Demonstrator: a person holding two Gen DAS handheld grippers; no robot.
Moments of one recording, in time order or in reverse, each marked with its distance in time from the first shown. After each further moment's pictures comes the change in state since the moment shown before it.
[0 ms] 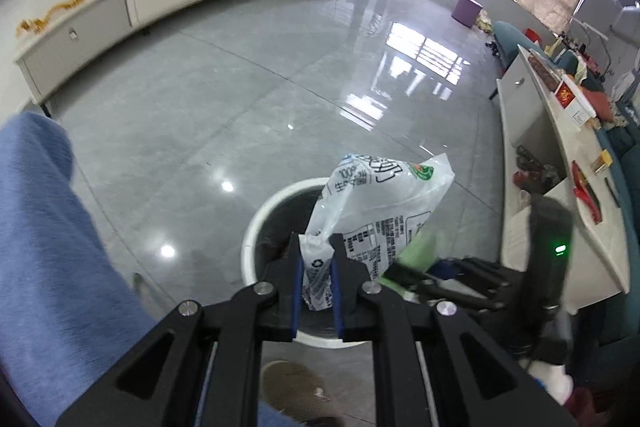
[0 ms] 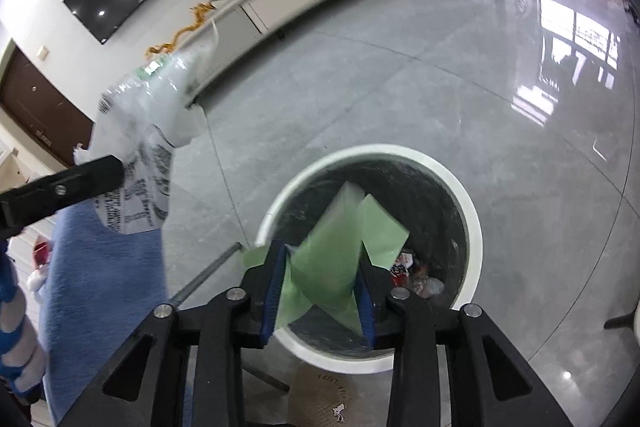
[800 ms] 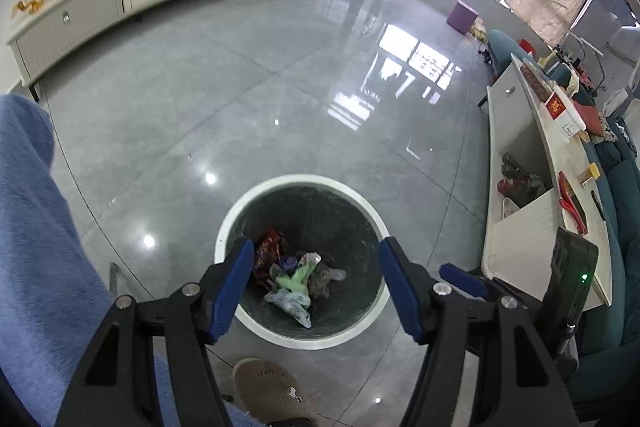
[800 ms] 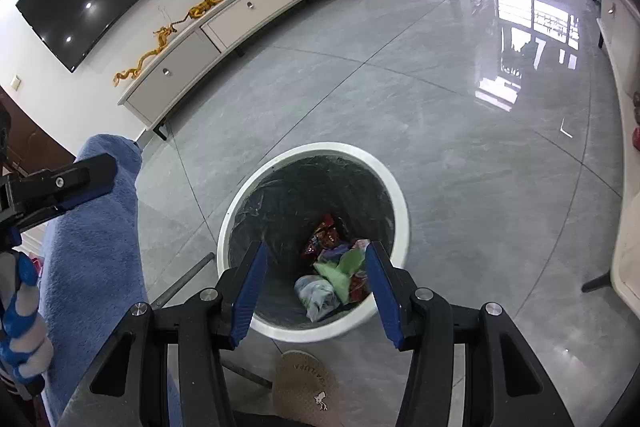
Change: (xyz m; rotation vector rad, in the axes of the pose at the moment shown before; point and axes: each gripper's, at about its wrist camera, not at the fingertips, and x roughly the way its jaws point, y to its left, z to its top) left arm -0.003 -0.014 -0.001 -0.038 -0.018 -0.044; right arm -0.061 -0.026 -0.023 0.098 -0.062 -0.102
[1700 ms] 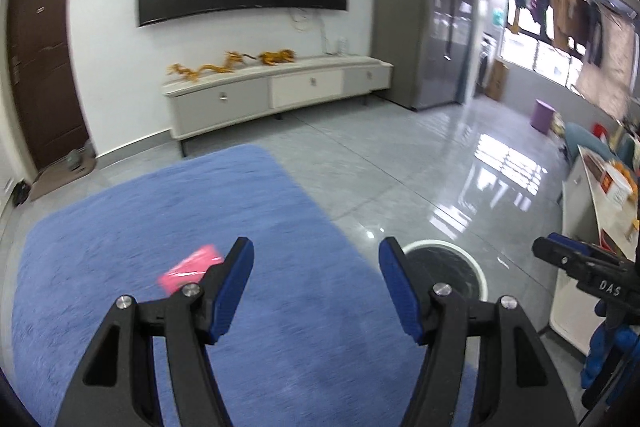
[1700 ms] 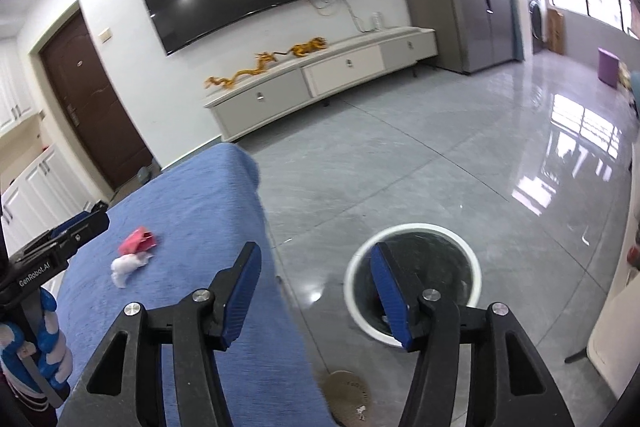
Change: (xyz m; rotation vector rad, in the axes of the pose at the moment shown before) left arm -0.258 0.097 -0.138 -0.127 -0.444 0.397; right arm -0.119 0.181 -0.018 -0.321 -0.196 0.108
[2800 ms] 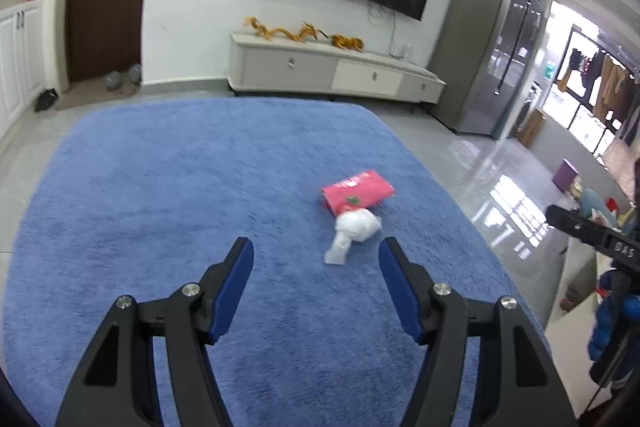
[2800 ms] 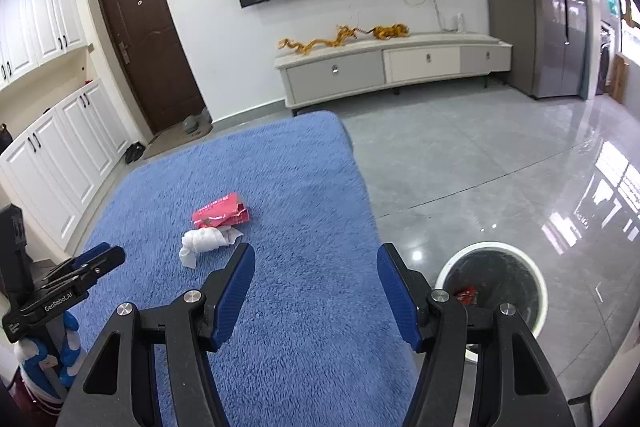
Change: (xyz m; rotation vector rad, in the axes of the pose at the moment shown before) left arm -0.020 0.158 -0.082 -0.269 0.051 0.011; right arm 0.057 0.132 -0.011 -0.209 0.094 0.127
